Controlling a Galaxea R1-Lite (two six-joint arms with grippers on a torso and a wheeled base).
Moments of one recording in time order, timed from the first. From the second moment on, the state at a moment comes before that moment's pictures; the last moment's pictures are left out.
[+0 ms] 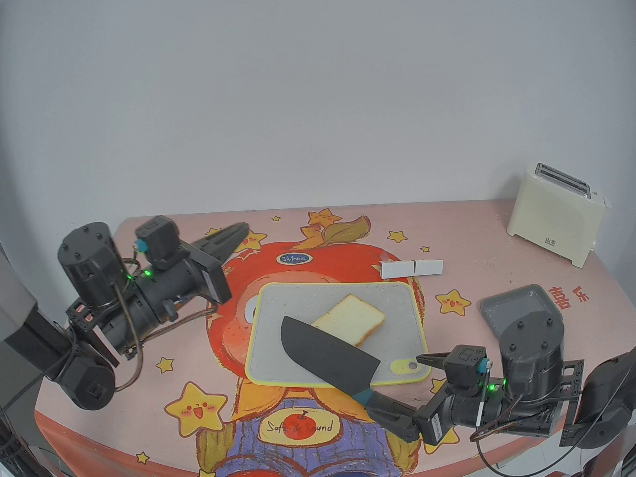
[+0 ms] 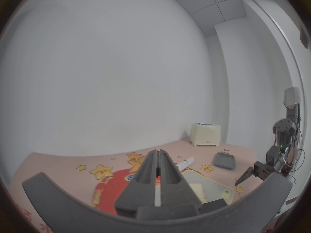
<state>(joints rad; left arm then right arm) -0.38 1.79 -0.48 -1.42 -0.22 -0.09 0.88 1.71 -0.38 -0.74 -0.11 0.05</state>
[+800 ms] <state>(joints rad) -0.35 1.70 -0.31 -1.55 -0.26 -0.11 0.92 1.77 -0.34 -0.75 -0.14 0.02</state>
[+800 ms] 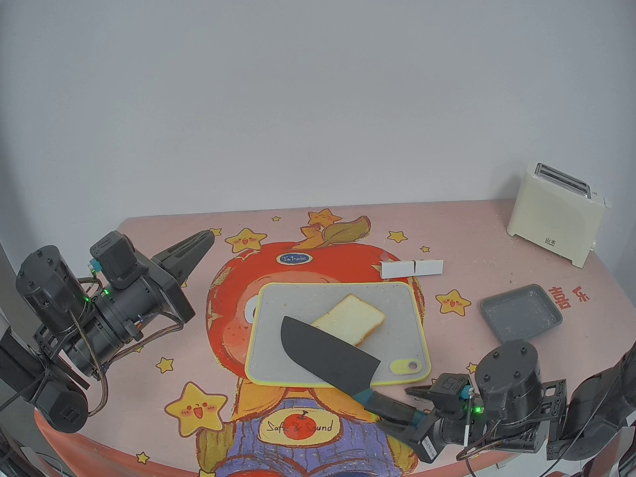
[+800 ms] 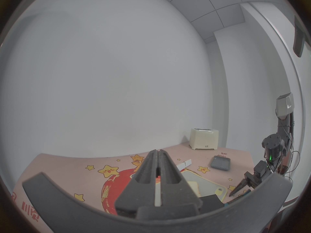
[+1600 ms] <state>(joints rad) -0.41 1.69 -0.28 -1.55 -0.27 -0.33 0.91 1.76 -0.40 -0.93 -0.11 0.19</state>
